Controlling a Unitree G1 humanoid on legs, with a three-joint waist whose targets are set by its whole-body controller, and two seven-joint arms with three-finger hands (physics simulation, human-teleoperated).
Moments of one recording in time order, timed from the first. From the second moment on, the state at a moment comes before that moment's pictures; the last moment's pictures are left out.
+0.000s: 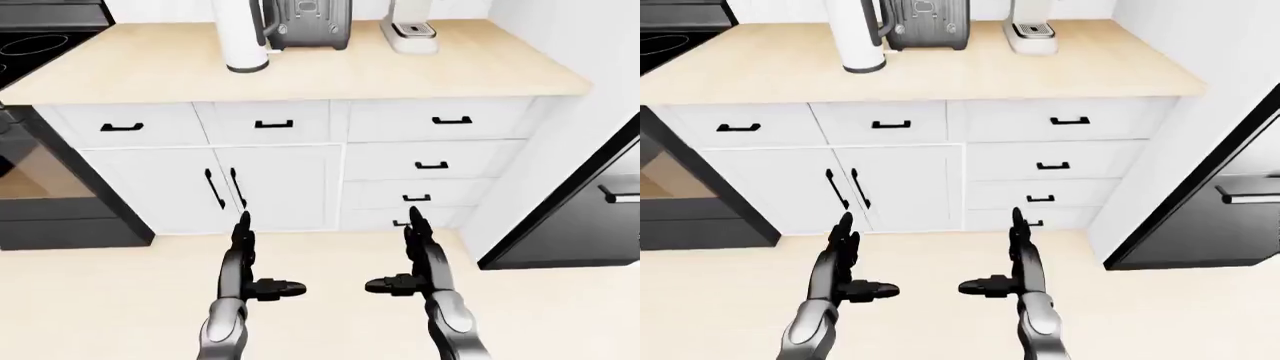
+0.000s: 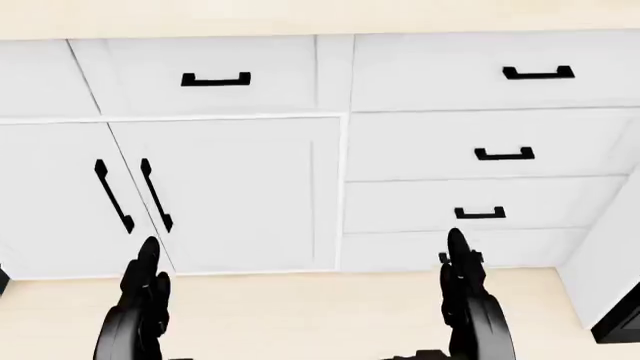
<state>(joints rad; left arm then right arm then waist) 0.03 0.02 0.04 0.09 -0.01 0.06 -0.04 0.03 -0.01 -0.04 0.09 0.01 0.06 0.04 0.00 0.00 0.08</state>
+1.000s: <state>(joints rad) -0.46 0.64 0.65 -0.85 -1.13 1.05 0.63 -0.47 -0.67 -0.50 -1.04 1.17 1.06 -0.73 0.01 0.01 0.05</state>
